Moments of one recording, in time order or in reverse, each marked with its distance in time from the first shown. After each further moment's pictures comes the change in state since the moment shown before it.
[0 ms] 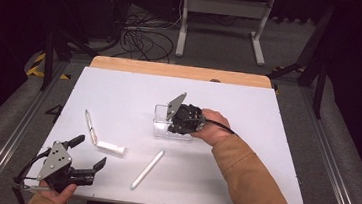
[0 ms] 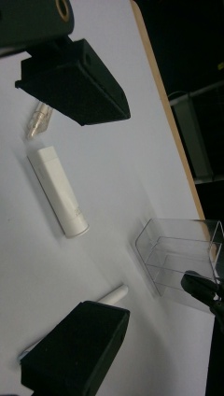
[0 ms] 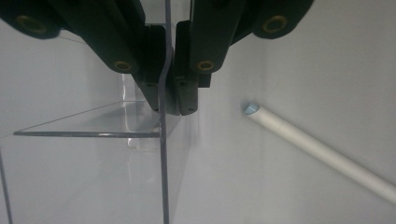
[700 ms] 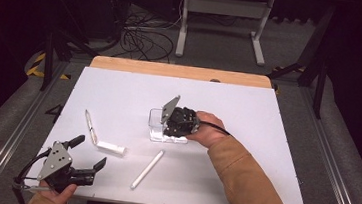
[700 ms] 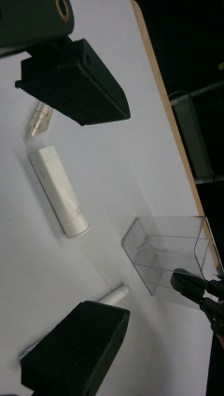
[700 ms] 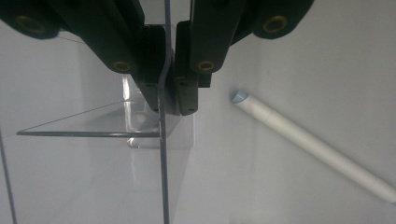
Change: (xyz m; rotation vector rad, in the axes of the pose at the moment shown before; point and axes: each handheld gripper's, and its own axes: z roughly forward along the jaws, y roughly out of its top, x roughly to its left) left arm 0.000 0.000 0.000 0.003 0.000 0.002; right arm 0.004 0.007 0.012 0.001 0.035 -0.020
